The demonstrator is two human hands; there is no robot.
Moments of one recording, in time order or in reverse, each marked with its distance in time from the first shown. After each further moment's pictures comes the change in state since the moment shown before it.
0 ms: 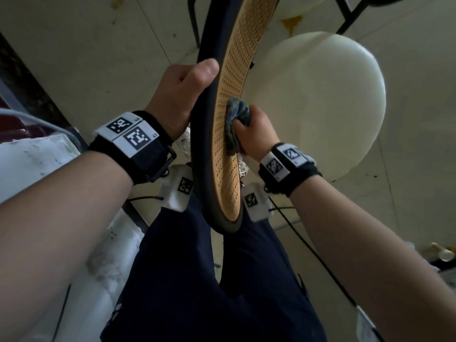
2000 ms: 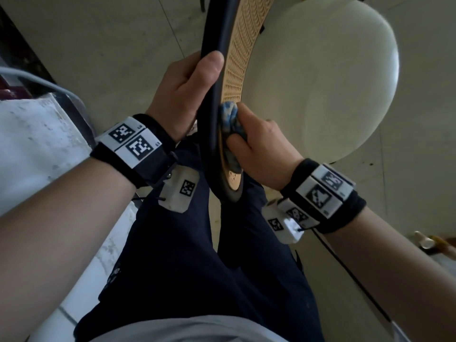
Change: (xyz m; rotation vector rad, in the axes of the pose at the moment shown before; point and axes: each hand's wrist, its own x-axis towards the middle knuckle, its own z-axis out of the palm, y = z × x) left_hand -0.050 -0.030 0.012 0.072 0.074 0.056; right_hand -0.109 -0.021 -0.019 -0.261 -0.247 -0.386
